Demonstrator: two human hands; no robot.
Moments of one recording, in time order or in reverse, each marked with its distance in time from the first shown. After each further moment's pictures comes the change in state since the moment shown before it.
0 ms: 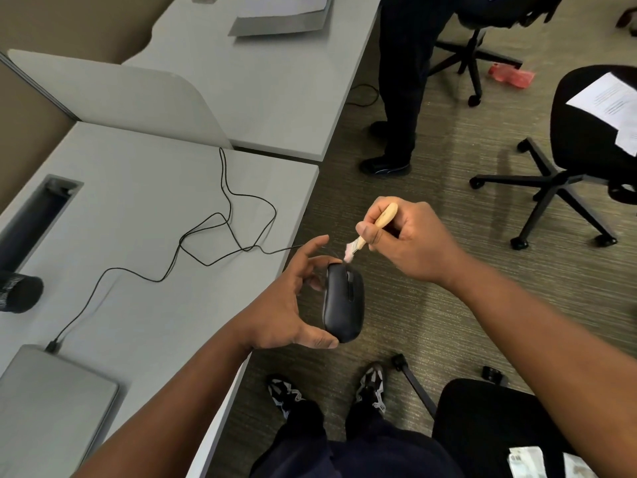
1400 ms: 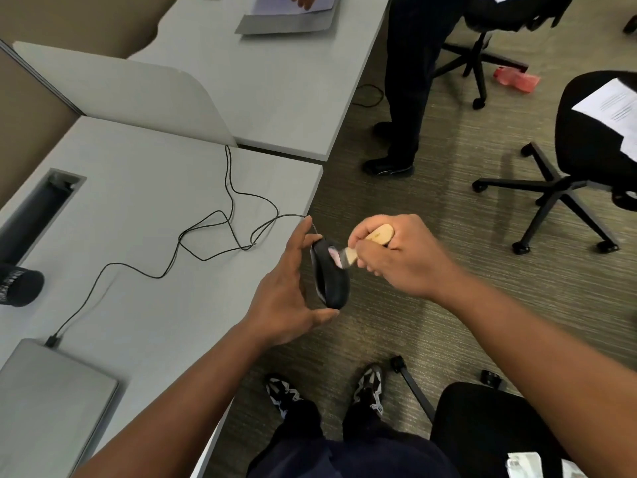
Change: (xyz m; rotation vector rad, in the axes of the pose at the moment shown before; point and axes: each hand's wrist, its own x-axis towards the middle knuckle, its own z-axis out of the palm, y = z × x) left_hand 0.003 0.007 0.008 0.200 0.316 -0.018; right_hand -0.005 -0.018 0.015 0.044 -0.045 0.114
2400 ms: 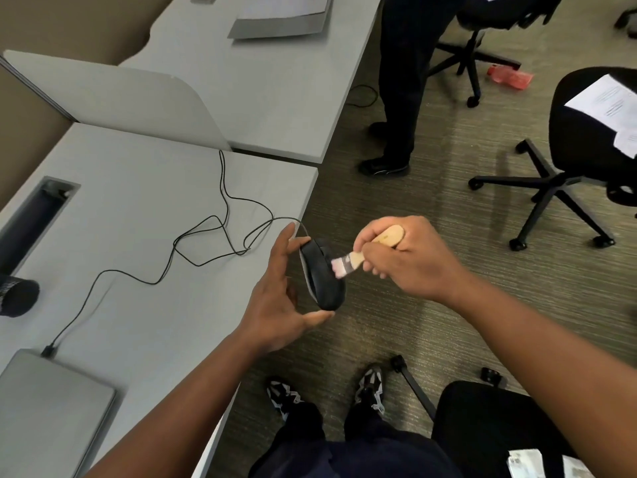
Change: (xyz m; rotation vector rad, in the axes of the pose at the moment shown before) left_hand -0.004 -0.011 0.004 -0.109 0.065 0.016; right_hand -0.005 0.001 -0.011 0.055 -0.008 0.059
